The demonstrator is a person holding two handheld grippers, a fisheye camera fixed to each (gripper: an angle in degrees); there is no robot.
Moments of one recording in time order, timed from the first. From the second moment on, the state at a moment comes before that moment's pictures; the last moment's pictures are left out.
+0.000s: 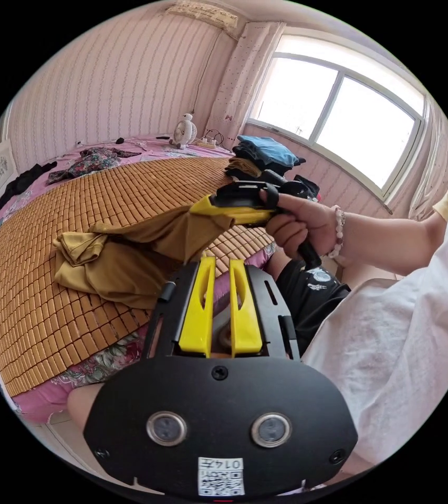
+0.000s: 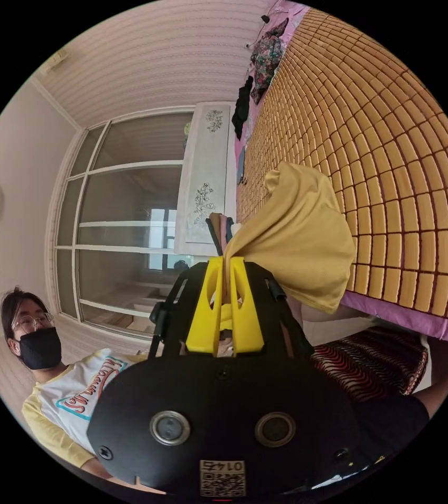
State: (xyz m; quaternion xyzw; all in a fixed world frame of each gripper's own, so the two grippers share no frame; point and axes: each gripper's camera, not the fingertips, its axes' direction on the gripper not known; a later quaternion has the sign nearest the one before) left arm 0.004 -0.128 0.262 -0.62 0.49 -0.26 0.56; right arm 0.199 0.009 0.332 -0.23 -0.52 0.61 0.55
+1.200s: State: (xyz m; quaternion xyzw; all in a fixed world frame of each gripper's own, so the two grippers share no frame) left arm -0.148 -0.171 0.477 -0.48 0.35 -0.24 0.77; right arm 0.366 -0.211 0.331 0.11 -0.50 0.43 0.75
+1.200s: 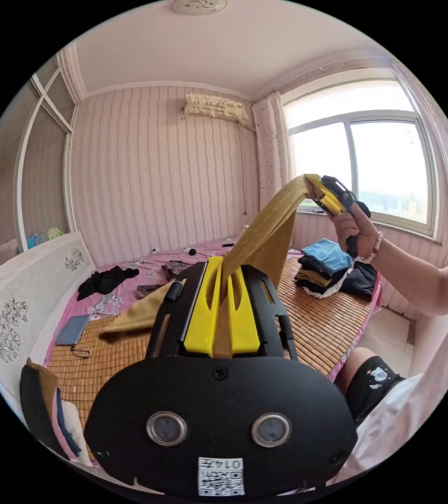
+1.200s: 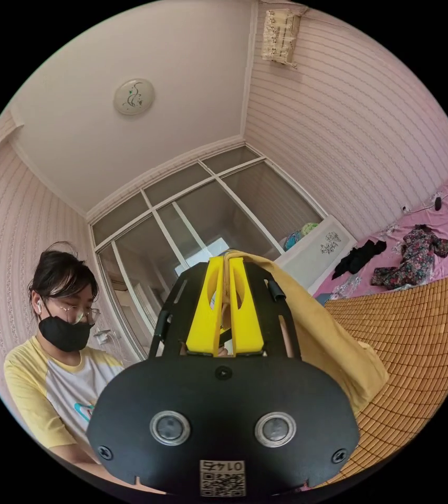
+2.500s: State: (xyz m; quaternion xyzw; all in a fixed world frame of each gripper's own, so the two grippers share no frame) left arm -0.024 -0.031 0.379 -0.81 0.36 -0.21 0.41; right arm 0.196 -0.051 0.315 -0.48 -0.05 0.37 0.79
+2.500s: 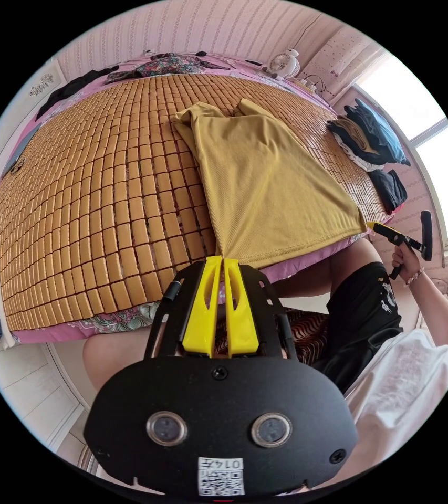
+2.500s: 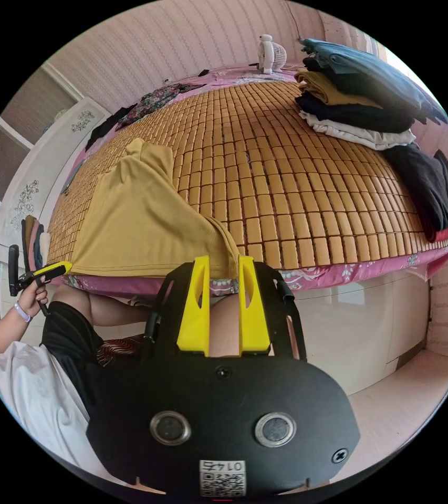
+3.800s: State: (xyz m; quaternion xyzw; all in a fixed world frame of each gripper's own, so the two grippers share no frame) left arm -0.494 -0.518 0.478 -0.17 0.26 -0.31 0.90; right arm 0.325 -0.363 -0.085 0.30 -0.30 0.26 0.87
